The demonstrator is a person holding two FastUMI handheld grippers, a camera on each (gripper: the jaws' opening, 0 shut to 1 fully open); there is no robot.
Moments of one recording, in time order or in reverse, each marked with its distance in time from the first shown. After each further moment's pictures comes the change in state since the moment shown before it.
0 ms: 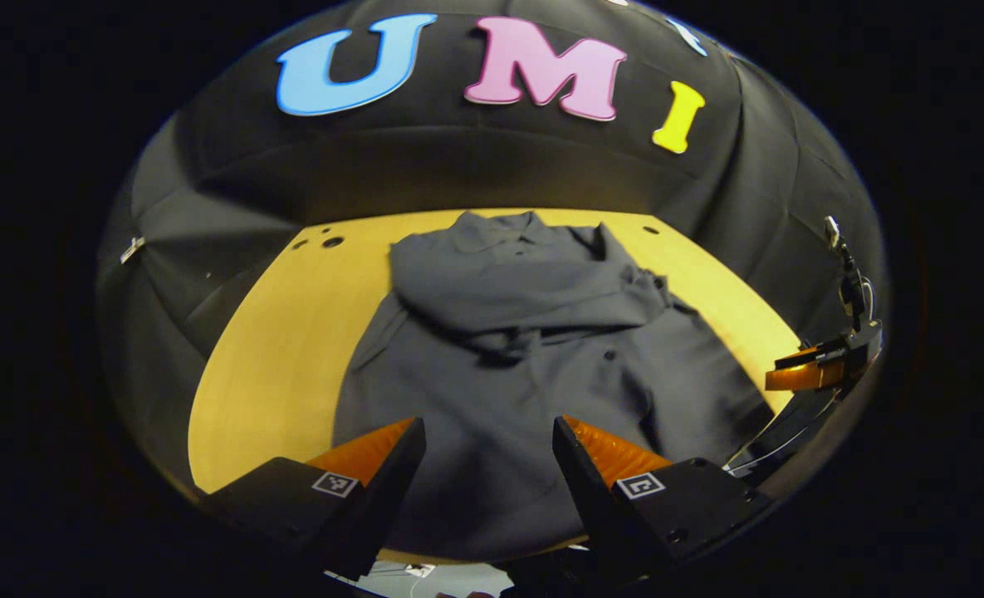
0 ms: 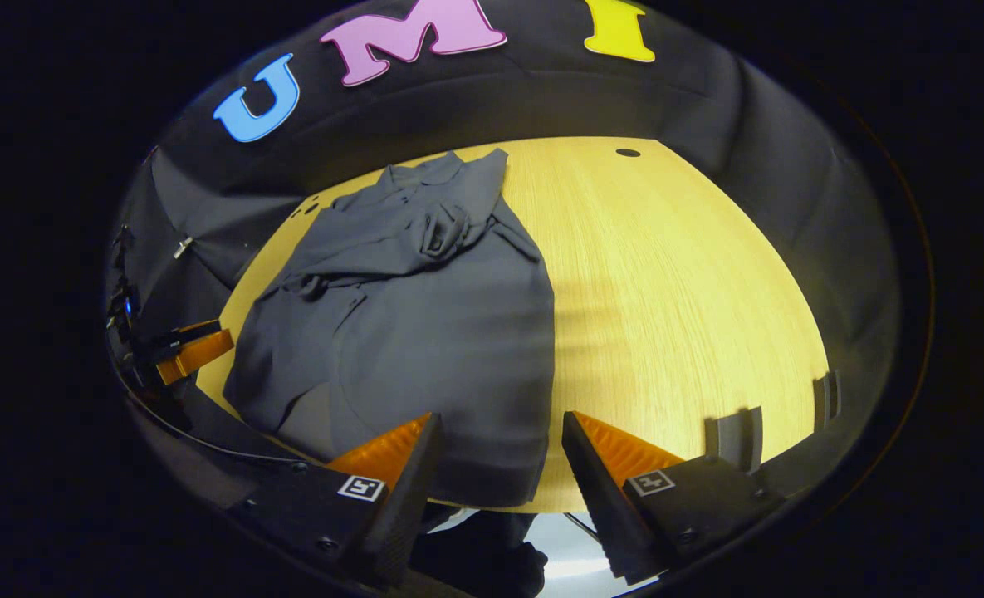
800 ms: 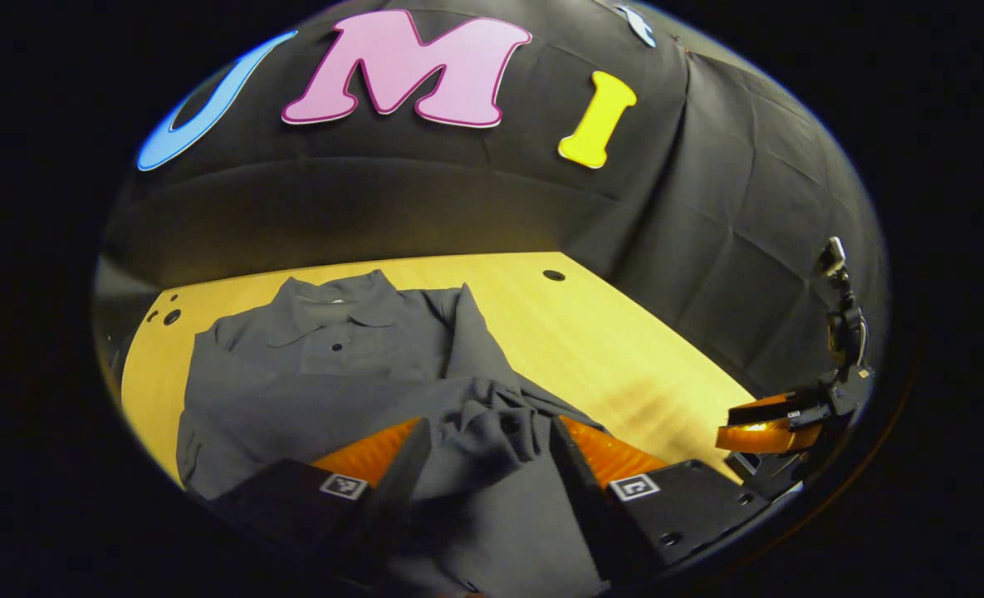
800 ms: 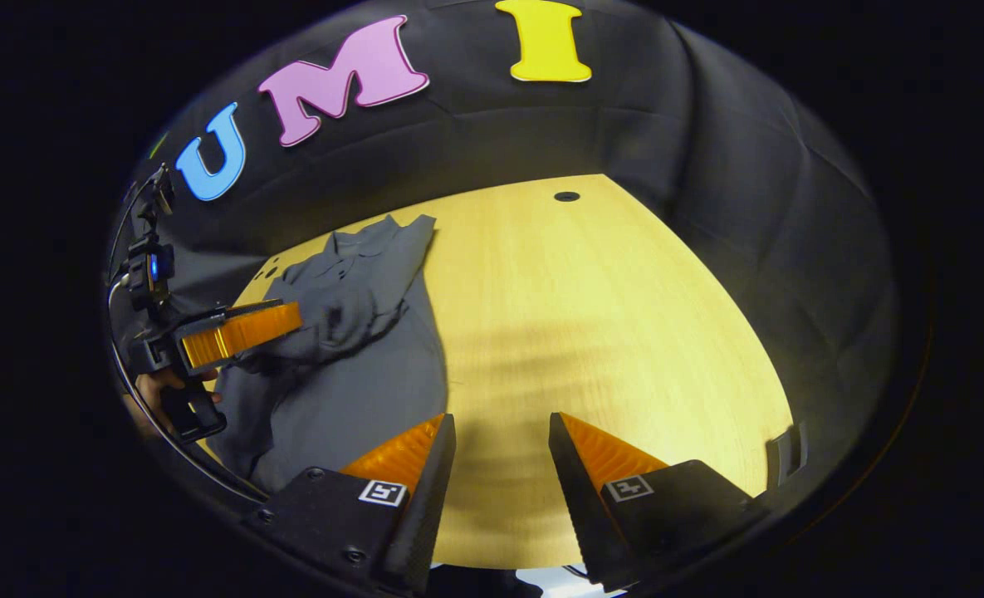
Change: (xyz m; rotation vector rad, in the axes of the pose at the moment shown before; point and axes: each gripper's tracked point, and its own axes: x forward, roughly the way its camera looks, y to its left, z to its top) left arm 0.118 -0.236 0.152 0.103 -0.149 -0.327; right arm -0.001 -0.085 0.089 0.077 -0.178 -0.012
